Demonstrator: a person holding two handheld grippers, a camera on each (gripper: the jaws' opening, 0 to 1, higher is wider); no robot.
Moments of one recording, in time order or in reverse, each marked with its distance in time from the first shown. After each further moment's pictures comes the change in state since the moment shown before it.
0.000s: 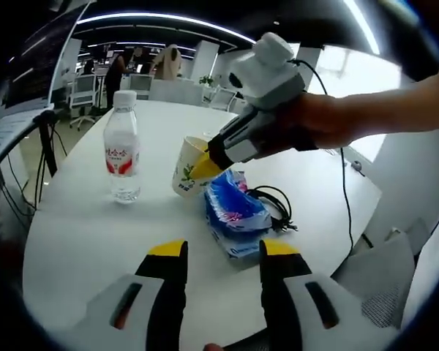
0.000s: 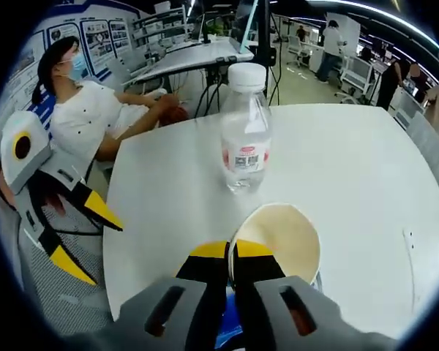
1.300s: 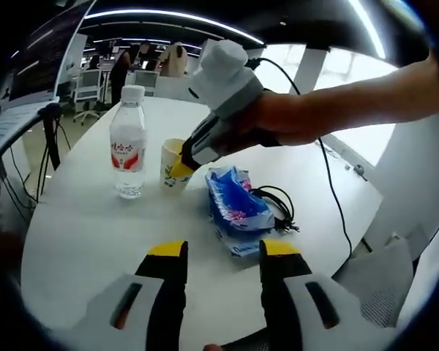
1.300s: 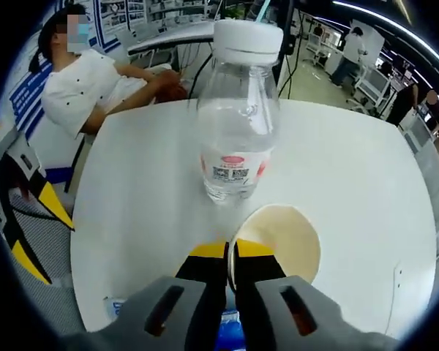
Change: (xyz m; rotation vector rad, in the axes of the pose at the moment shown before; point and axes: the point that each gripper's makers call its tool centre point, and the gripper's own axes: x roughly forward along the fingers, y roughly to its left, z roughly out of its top) left arm -0.002 0.005 0.000 -0.060 -0.006 0.011; right arm 0.045 -0.025 0.008 -0.158 0.100 -0.012
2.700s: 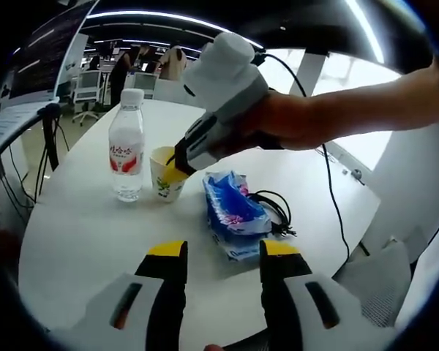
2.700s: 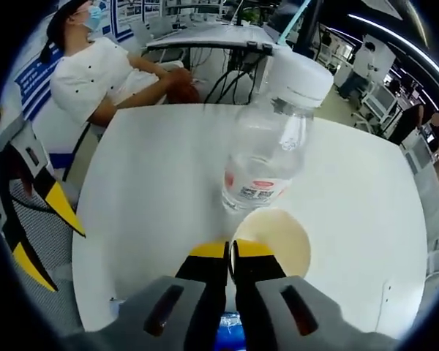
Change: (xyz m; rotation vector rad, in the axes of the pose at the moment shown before) left arm -0.004 -0.003 0.004 0.005 -0.019 -0.008; right arm -0.007 0.021 0.016 -0.098 -0.004 -0.012
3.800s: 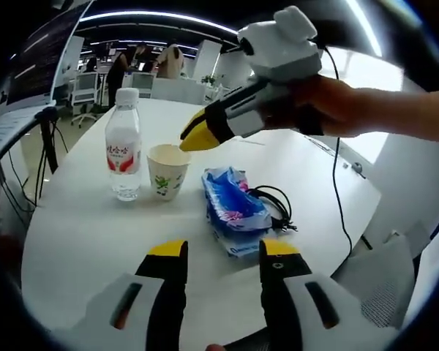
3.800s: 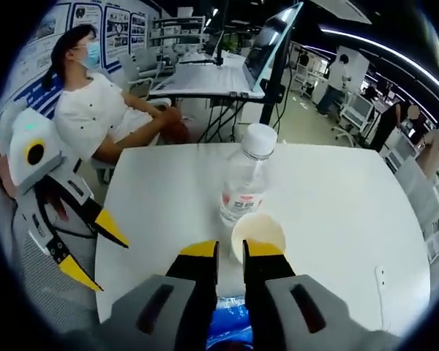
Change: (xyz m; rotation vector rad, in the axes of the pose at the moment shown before) left arm 0.004 0.000 -0.006 0.030 0.025 0.003; right arm -0.079 0.003 0.011 0.108 -0.208 -0.091
